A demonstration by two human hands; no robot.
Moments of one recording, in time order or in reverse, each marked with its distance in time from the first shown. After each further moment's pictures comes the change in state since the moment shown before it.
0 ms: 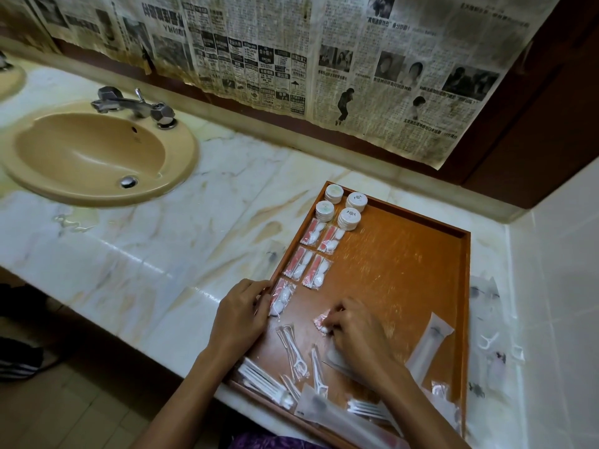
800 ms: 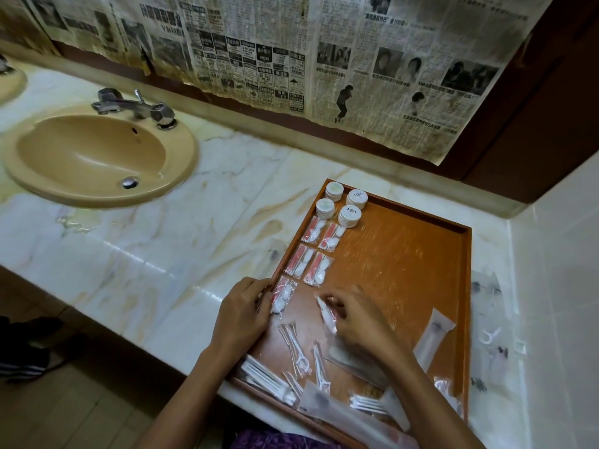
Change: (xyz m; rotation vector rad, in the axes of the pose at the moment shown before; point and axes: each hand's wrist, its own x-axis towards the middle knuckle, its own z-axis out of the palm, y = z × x) left_hand 0.000 -0.001 0.000 0.019 -0.015 0.024; right_hand 0.020 0.009 0.001 0.234 -0.136 0.204
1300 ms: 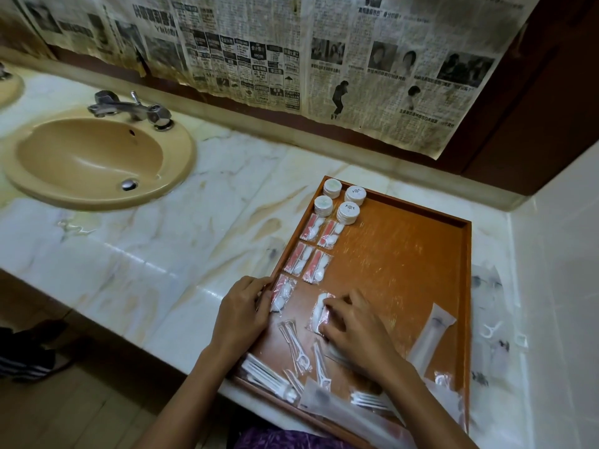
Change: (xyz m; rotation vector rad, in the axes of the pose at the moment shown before) left_hand 0.000 0.001 -0.001 0.004 -0.014 -0.004; right_hand -0.021 0.013 0.016 -0.119 0.124 -0.134
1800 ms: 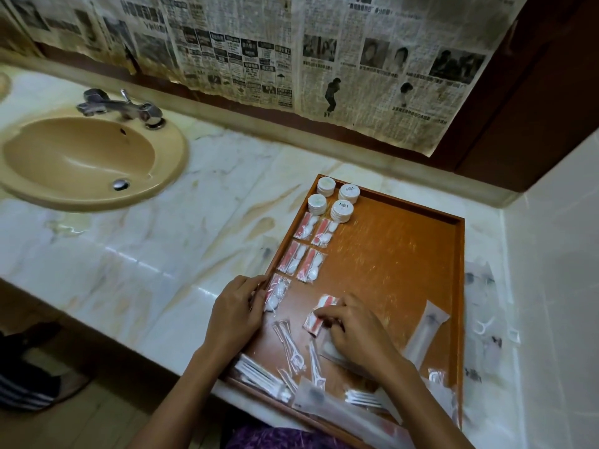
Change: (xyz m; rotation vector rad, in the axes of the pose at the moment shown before) left_hand 0.001 -0.001 0.000 0.017 -0.029 -0.010; right_hand -0.002 0.001 -0.010 0.019 -0.063 -0.032
